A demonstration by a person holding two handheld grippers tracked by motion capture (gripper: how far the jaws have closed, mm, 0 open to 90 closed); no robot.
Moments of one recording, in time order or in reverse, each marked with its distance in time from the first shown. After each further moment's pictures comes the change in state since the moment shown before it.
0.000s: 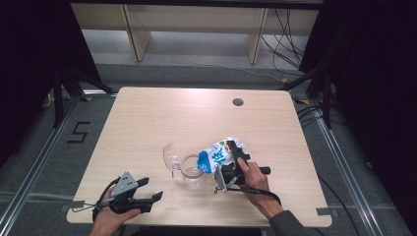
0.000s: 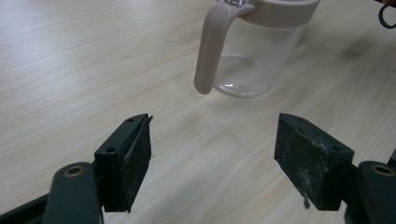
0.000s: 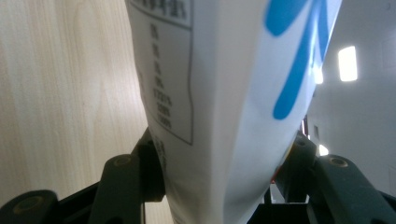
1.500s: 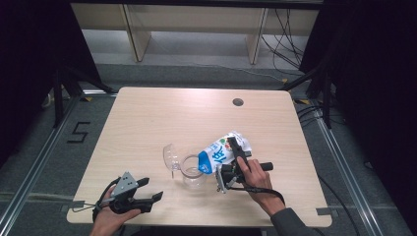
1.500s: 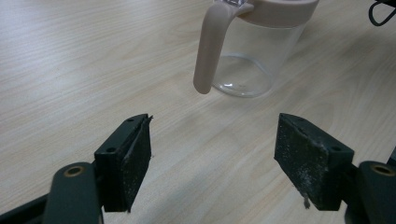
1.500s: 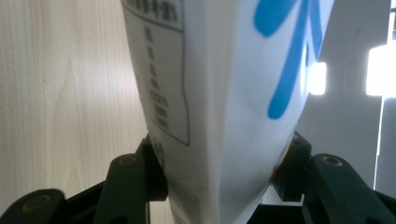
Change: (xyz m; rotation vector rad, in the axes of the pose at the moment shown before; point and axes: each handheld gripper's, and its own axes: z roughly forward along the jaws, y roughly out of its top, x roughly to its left) left arm -0.001 0.000 0.000 0.001 0.001 -0.007; right arm -0.002 -0.002 0.007 -0.072 -0.082 -0.101
